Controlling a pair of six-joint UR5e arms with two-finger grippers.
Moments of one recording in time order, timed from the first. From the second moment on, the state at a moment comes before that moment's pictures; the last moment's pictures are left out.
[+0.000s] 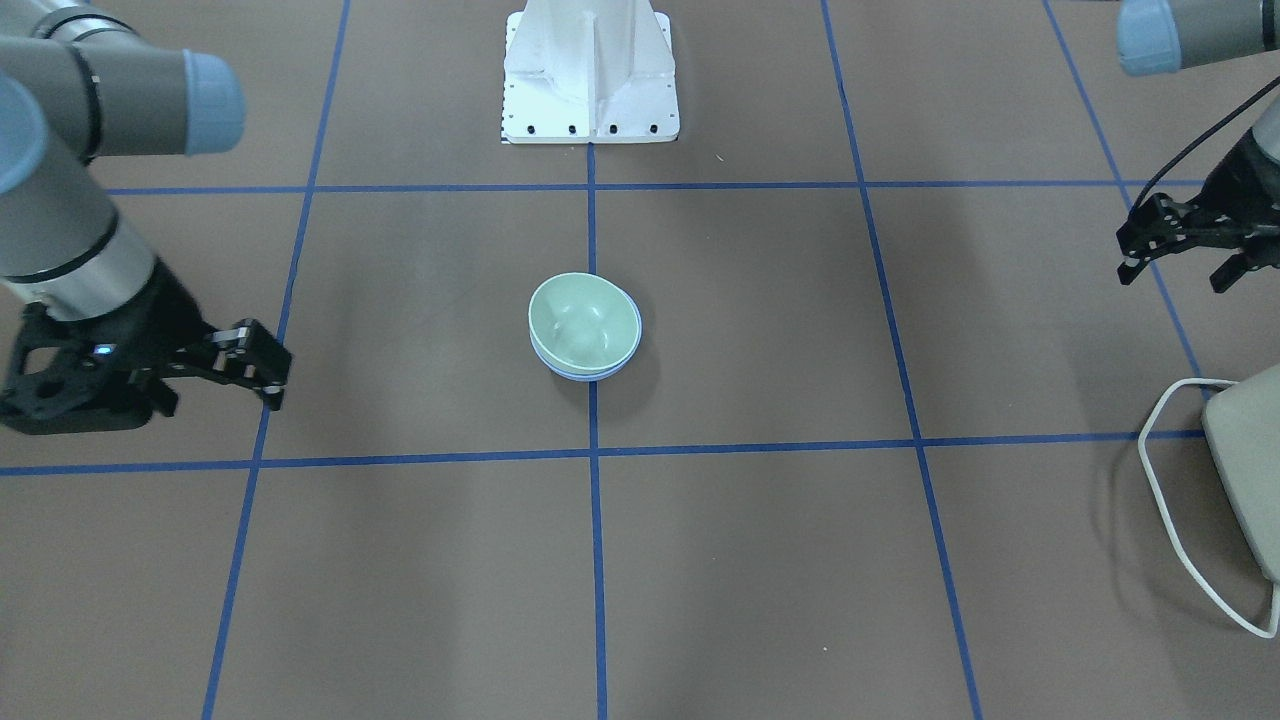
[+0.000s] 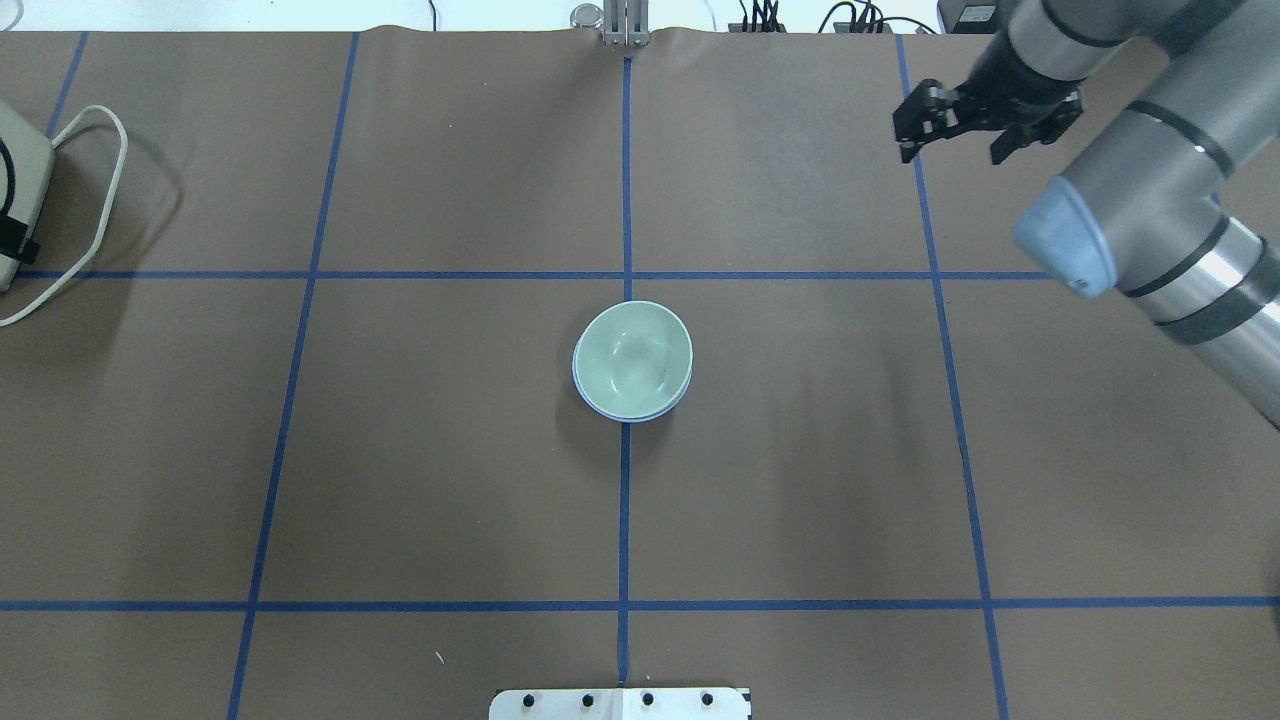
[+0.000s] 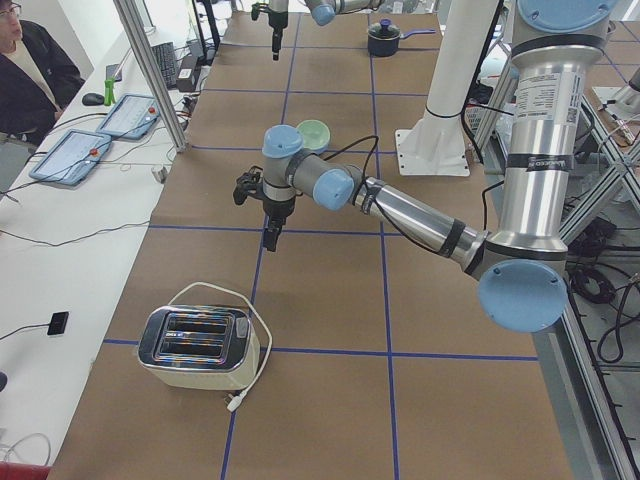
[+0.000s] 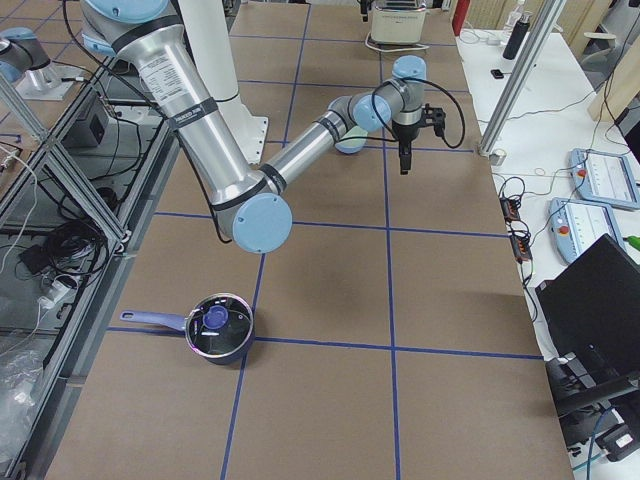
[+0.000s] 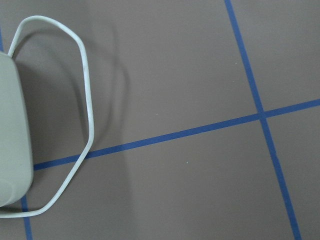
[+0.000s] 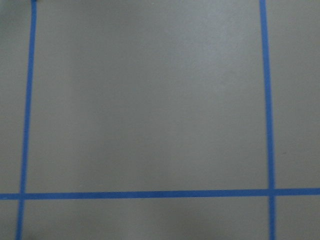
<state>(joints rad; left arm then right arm) -1.24 -1.59 -1.96 -1.63 -2.21 -0.39 1.08 -1.09 1.73 -1.63 2.17 0.69</state>
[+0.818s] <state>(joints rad) -1.63 -1.37 -1.86 -1.50 -2.34 0.18 1.45 -1.57 1.74 -1.63 2.20 -0.03</state>
